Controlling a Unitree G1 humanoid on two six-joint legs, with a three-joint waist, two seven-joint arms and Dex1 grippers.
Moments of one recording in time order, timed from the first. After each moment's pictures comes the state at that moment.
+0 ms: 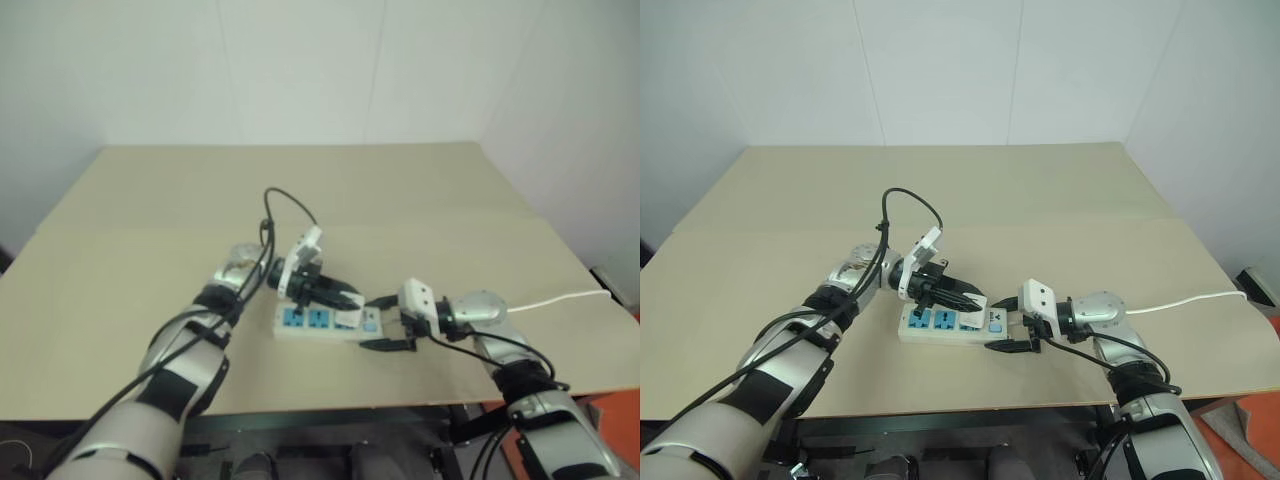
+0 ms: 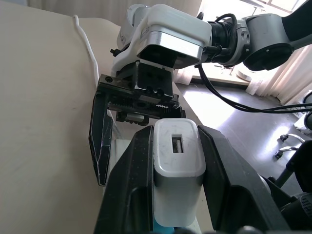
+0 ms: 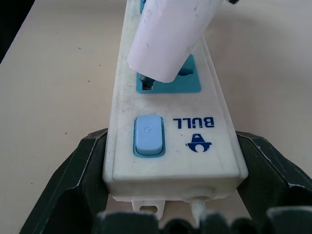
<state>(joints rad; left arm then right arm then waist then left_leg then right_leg) -1.08 0.29 -0.42 1.01 -0.45 0.08 -1.61 -0.58 -0.51 0.20 0.53 0.15 -0.23 1.34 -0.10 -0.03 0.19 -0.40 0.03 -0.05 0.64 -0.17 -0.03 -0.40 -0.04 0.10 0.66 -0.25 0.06</state>
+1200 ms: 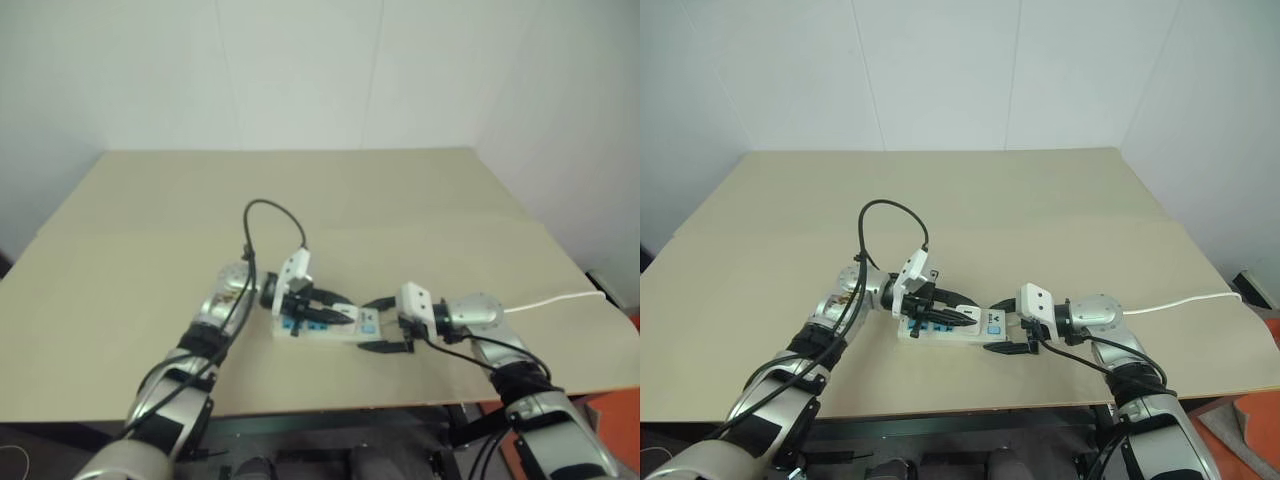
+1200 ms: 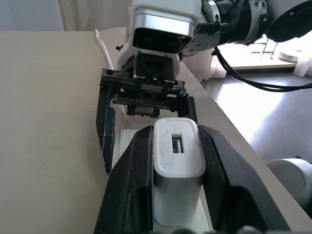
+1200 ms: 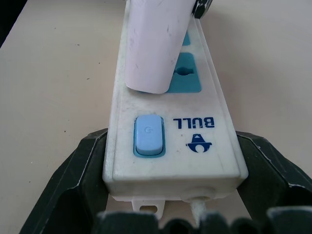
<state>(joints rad) -0.78 0.31 -0.26 0.62 -0.30 -0.01 -1.47 -0.58 -0.50 0.21 0.56 0.14 -0.29 1.32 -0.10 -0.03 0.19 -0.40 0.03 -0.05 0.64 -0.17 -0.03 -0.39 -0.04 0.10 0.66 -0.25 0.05</state>
